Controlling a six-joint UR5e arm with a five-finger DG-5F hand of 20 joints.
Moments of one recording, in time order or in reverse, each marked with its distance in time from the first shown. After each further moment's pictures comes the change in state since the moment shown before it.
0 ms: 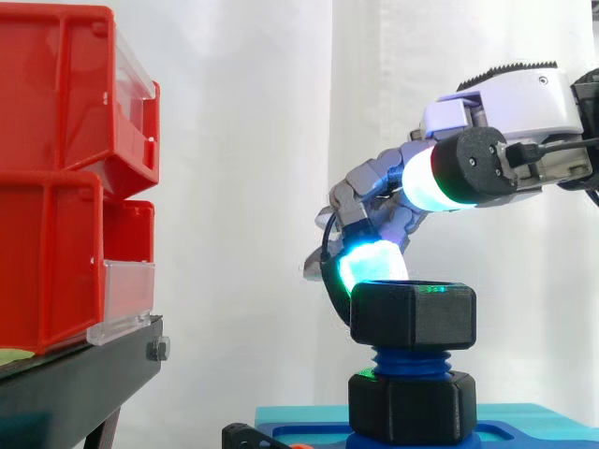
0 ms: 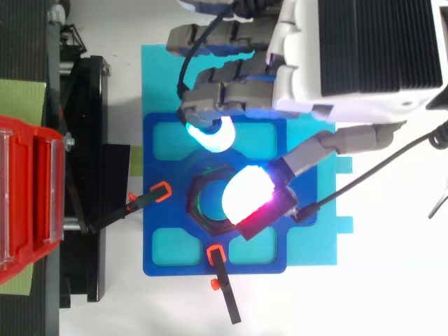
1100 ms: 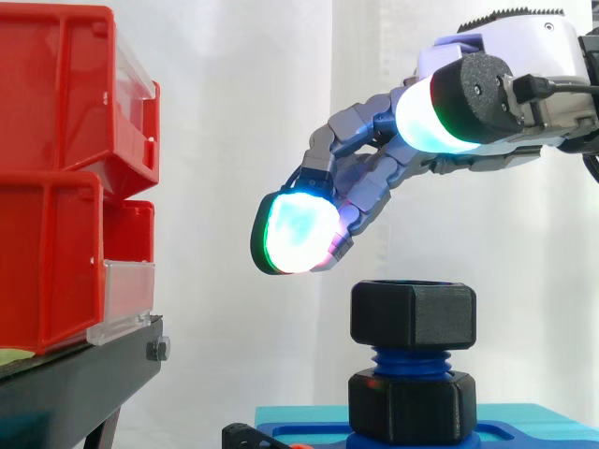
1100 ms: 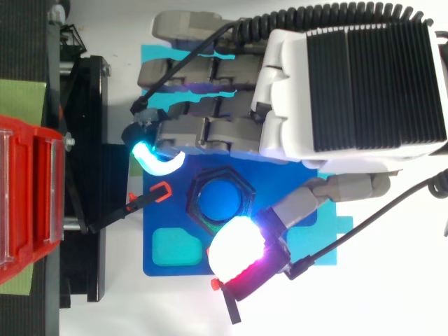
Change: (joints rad) arm 0.046 0.000 0.034 0.004 0.012 0.001
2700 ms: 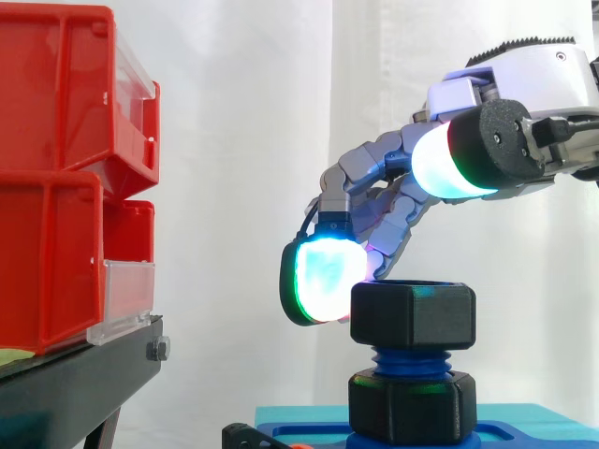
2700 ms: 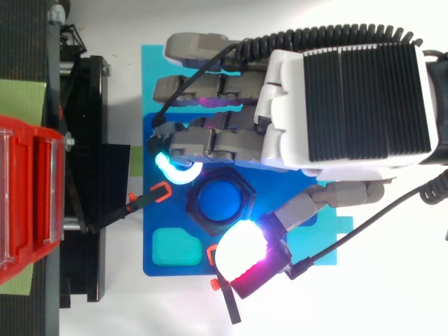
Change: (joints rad) arm 0.008 0.000 -0.035 0.001 0.009 0.012
